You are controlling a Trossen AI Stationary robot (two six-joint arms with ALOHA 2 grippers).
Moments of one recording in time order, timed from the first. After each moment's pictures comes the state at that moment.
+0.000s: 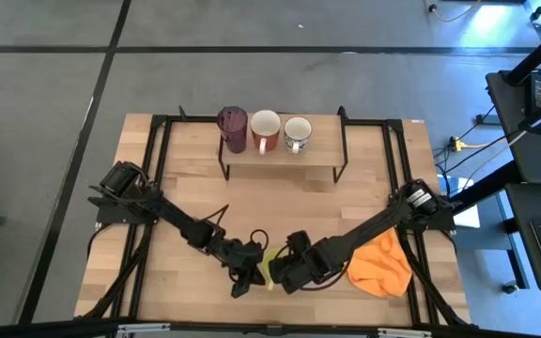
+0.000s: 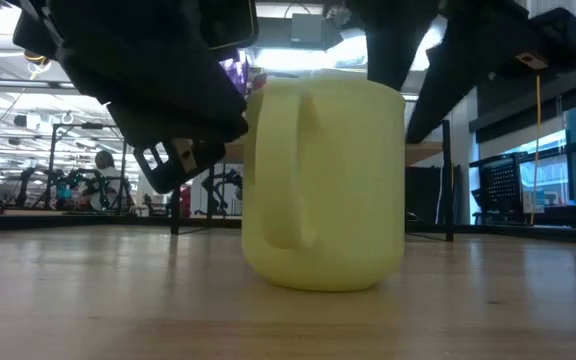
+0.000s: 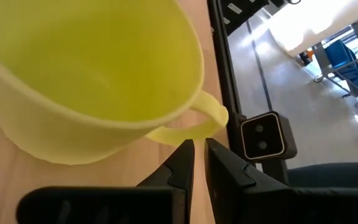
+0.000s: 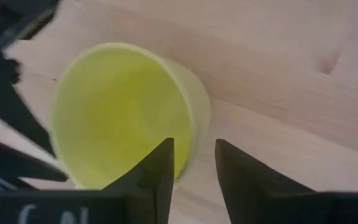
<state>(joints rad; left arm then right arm) -0.47 1.83 0.89 0.40 0.07 -0.72 0.53 2.03 1.65 -0.90 0.24 1.76</state>
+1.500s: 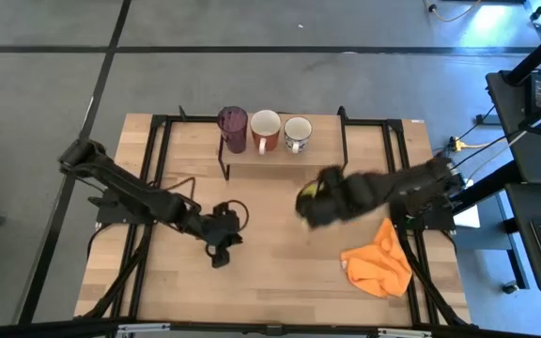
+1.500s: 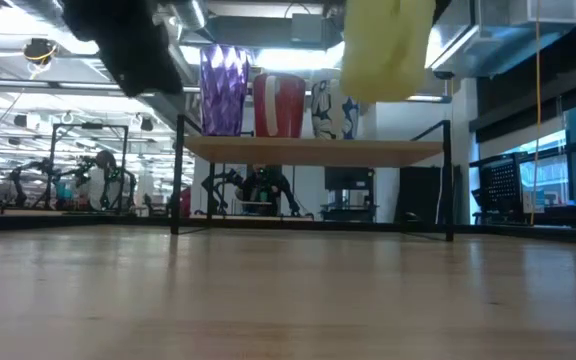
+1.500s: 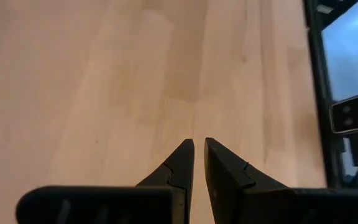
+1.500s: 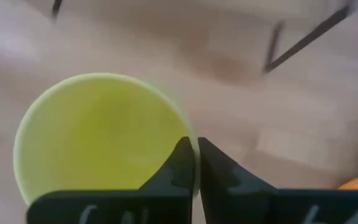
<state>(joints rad) -0.43 1.40 0.89 -0.31 -0.21 -0.57 0.35 1.78 1.86 -1.57 0.42 1.62</state>
